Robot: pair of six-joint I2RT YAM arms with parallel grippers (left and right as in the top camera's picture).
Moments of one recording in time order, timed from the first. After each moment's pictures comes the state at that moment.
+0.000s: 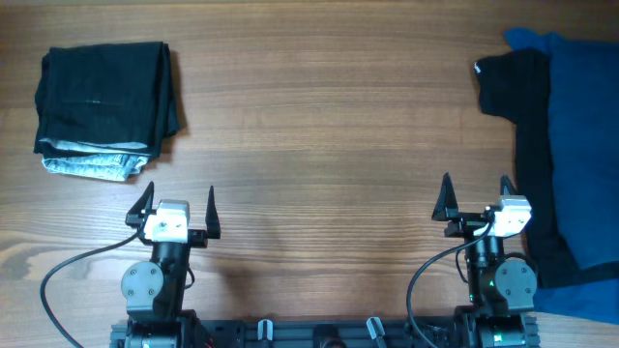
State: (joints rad) left arm 0.01 0.01 0.03 -0.10 0.05 0.11; right arm 0.05 0.01 0.01 0.01 0.08 0.07
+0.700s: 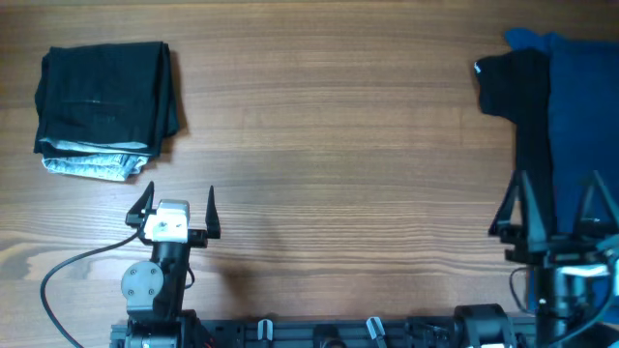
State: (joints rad) left arm 0.01 0.01 0.02 -0.10 0.05 0.11; right arm 0.05 0.22 0.77 -0.28 0.04 0.23
